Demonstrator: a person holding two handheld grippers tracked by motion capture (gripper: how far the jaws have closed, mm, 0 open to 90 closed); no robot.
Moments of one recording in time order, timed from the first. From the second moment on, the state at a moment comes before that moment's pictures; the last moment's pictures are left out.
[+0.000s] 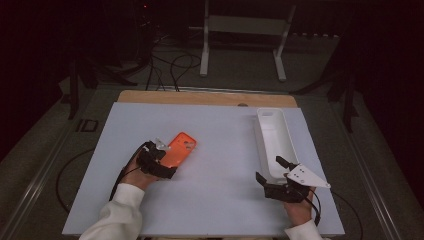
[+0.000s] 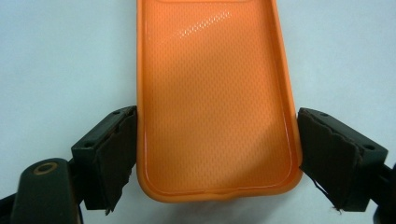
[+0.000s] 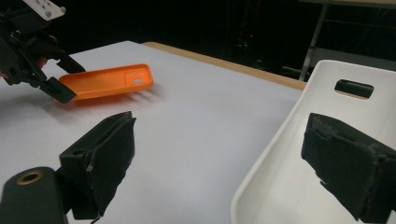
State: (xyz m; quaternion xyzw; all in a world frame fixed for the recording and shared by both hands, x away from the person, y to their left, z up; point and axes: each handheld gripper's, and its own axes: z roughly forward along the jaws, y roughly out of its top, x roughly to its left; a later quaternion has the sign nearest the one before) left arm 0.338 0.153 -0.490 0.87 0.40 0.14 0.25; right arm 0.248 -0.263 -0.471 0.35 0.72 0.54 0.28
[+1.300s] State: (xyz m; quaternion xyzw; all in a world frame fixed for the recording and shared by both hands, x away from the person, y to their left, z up) left arm 0.311 0.117 -0.425 0.86 0.33 0.19 0.34; right arm 0.296 -0.213 -0.450 0.37 0.73 0.55 0.16
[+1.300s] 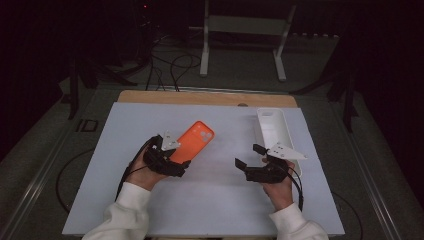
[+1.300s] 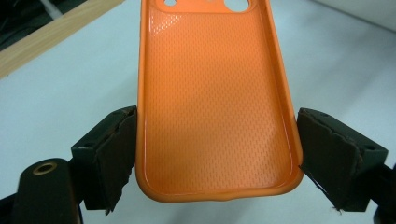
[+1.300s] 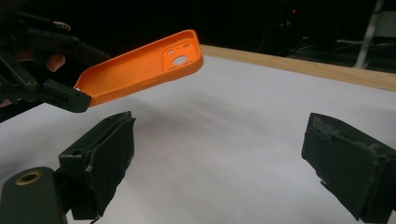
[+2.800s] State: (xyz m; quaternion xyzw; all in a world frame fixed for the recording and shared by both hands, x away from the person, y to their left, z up) left arm 0.295 0.057 -0.433 0.89 0.25 0.18 0.34; right arm 0.334 -0.176 -0.446 0.43 0.69 0.58 -0.06
